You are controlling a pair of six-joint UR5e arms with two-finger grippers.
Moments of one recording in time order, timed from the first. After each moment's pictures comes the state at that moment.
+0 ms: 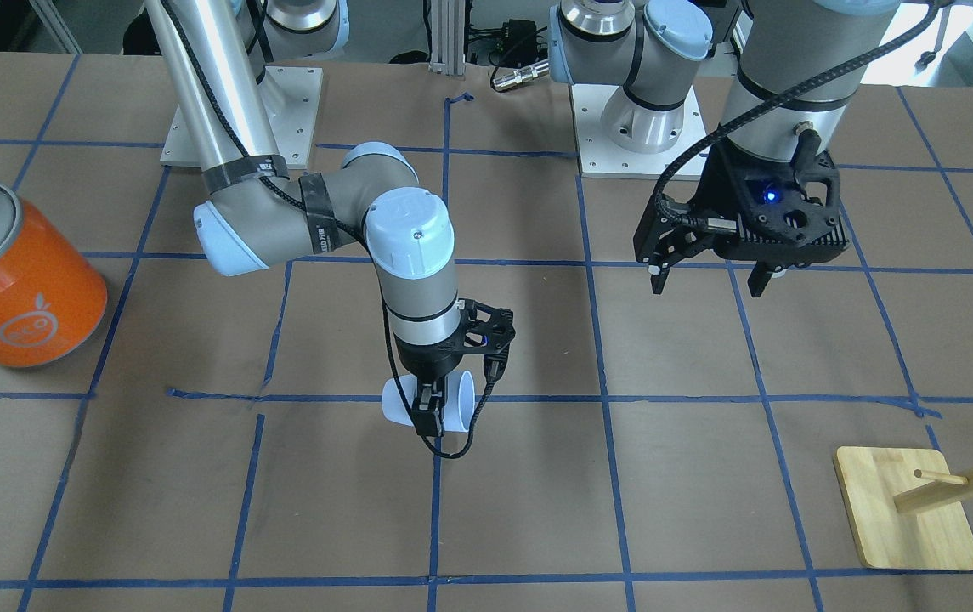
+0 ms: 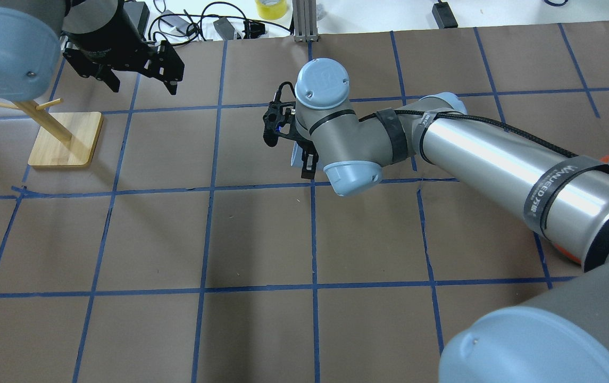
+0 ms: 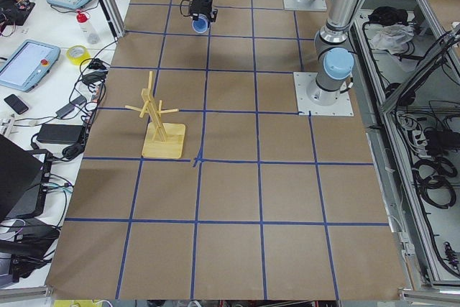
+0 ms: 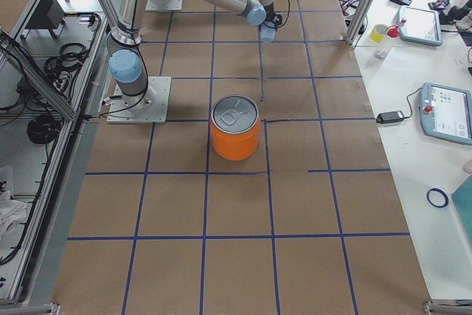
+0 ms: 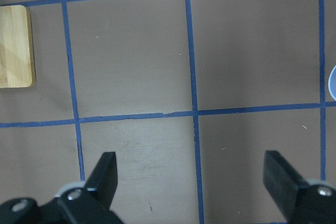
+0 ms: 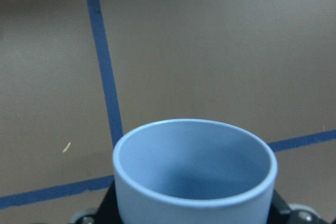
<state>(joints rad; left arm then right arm) -1.58 -1.67 -1.50 -1.38 1.63 0.06 1.95 -1.05 1.67 -2.42 -1.56 -1.07</state>
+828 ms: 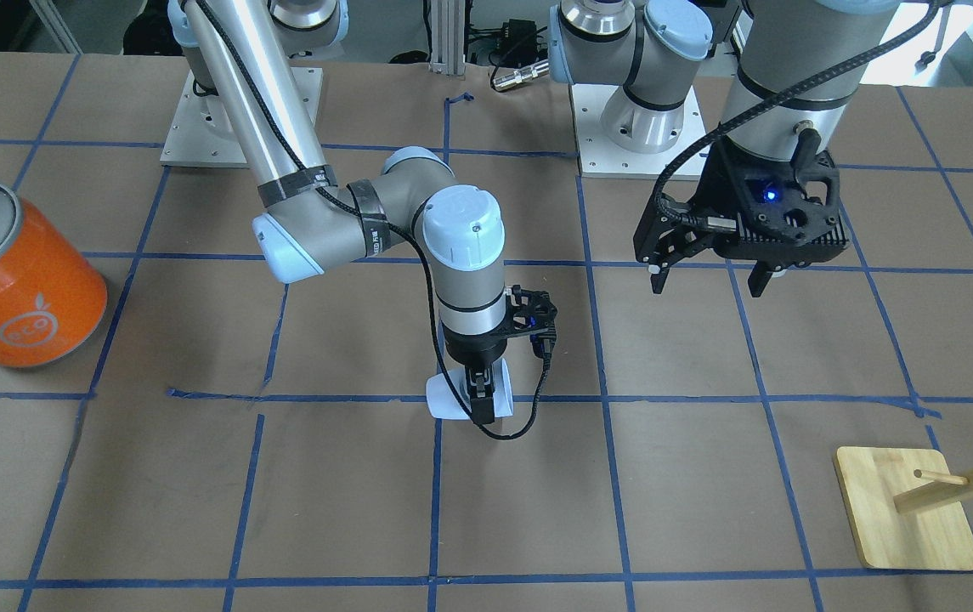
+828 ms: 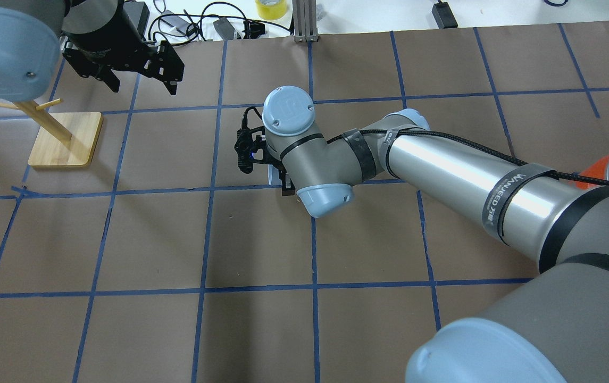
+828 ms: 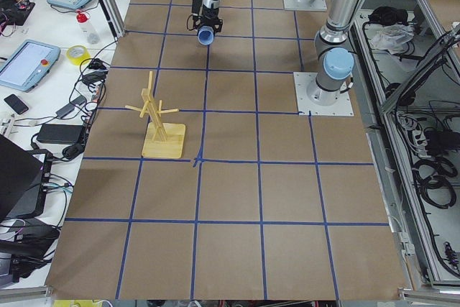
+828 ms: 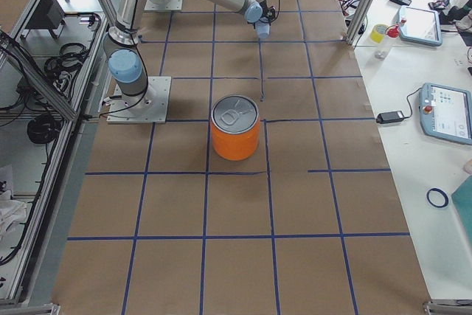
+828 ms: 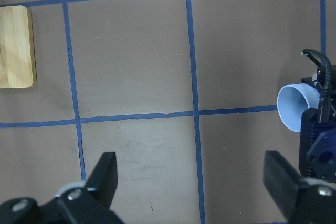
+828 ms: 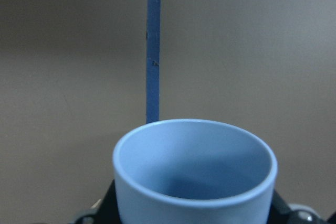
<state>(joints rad) -1.58 -1.66 -1.50 -1.38 1.63 0.06 2.03 -1.00 1.66 -2.48 -1.56 -1.16</state>
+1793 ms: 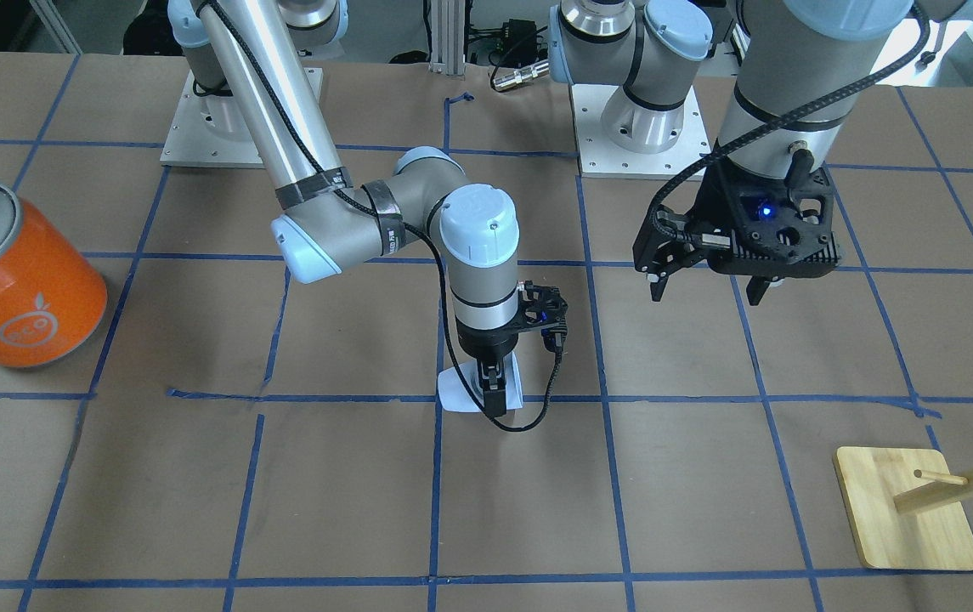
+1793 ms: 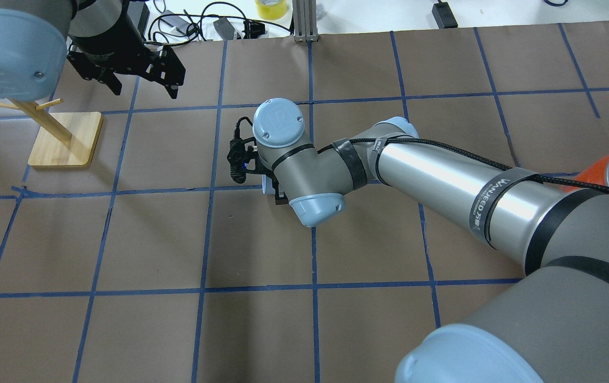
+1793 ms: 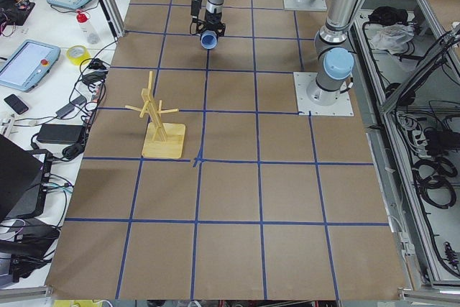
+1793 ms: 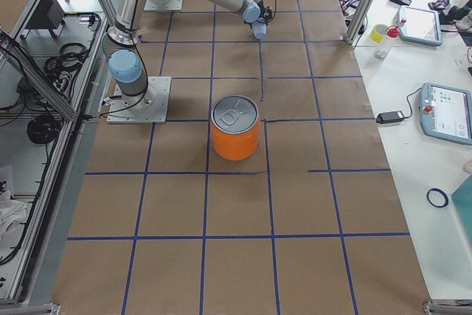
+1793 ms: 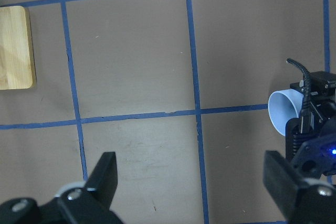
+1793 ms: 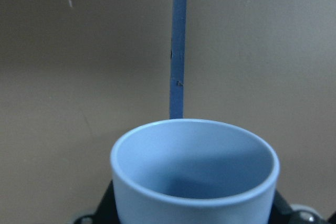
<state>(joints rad) -1.58 -1.68 -1.51 -1.38 1.64 0.07 2.06 -0.99 1.67 -2.48 -1.57 -1.14</state>
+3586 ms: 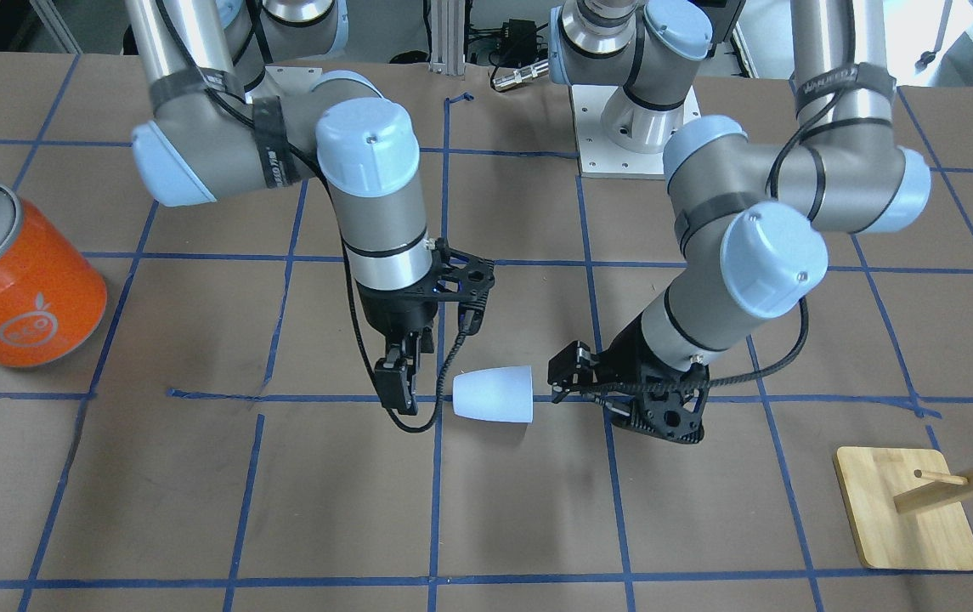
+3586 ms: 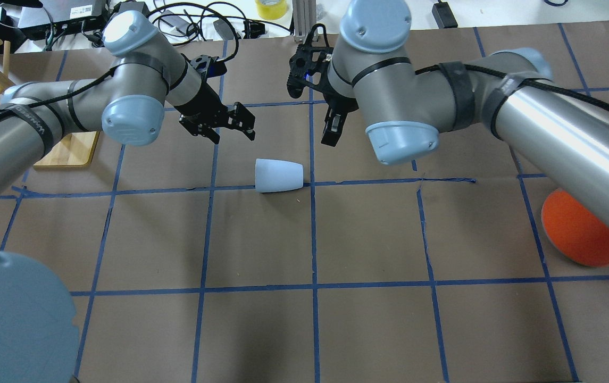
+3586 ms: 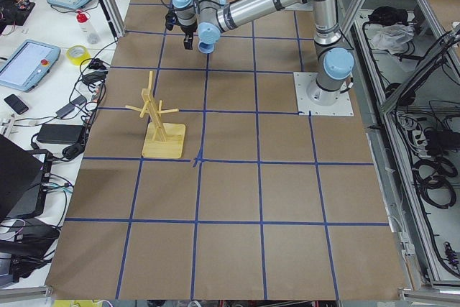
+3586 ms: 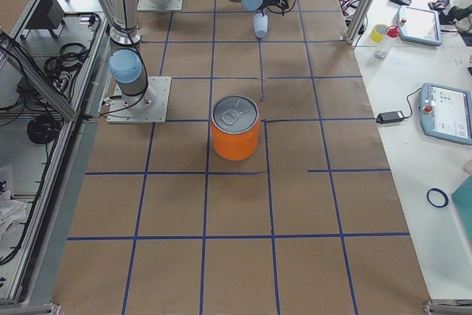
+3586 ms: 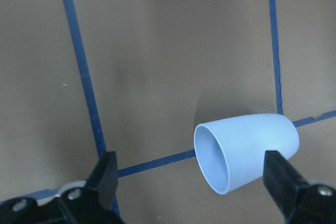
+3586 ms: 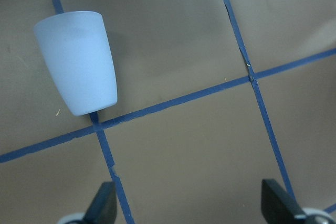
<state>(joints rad) -1.56 -2.03 -1.66 -1.04 1.22 0.15 1.82 -1.28 1.66 -2.25 -1.50 -0.98</state>
